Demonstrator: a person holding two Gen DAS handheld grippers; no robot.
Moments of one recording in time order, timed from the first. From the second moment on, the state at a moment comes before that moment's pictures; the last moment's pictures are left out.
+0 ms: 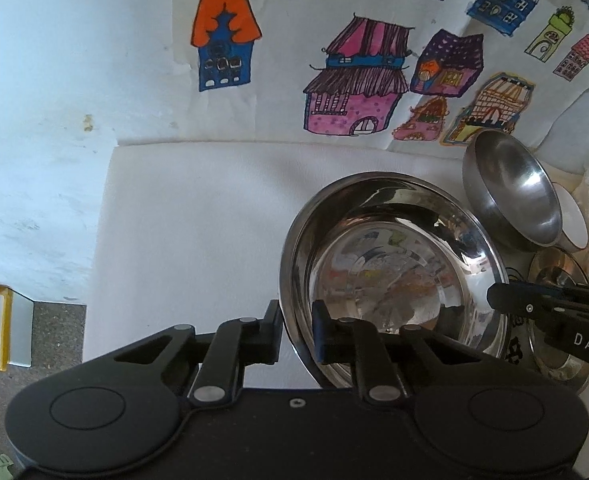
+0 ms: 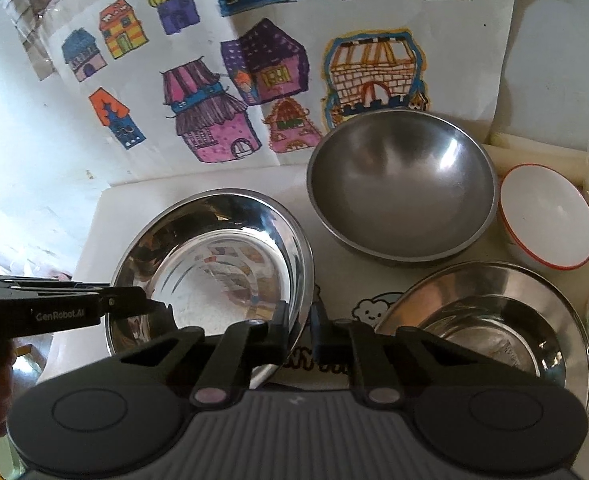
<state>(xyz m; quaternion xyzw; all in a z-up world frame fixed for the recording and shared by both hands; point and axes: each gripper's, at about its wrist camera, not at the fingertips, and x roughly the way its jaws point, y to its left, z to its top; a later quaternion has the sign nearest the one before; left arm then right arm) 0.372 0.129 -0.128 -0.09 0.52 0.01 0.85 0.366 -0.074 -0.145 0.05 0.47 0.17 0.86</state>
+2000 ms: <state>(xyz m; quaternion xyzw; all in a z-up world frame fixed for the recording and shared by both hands) 0.262 0.029 -0.119 0.07 0.54 -0.09 0.83 0.229 -0.154 -0.123 0.04 0.52 0.17 0.84</state>
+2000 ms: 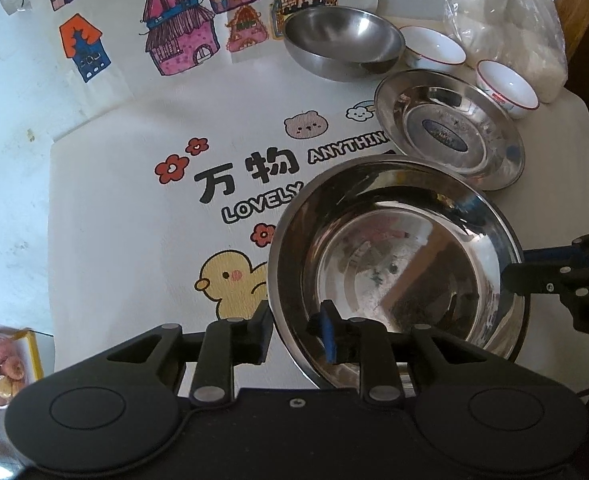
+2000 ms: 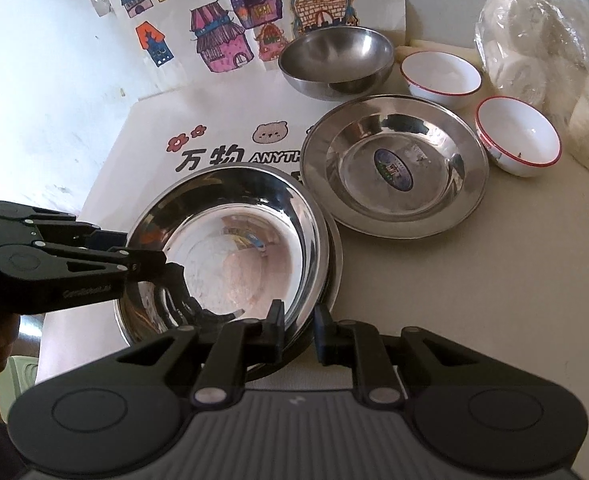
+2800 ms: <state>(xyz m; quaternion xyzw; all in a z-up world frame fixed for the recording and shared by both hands) 0.273 0.044 -0.114 0.05 0.53 -0.08 0.84 0.227 -0.150 -0.121 0.05 0.52 0.13 0.84</state>
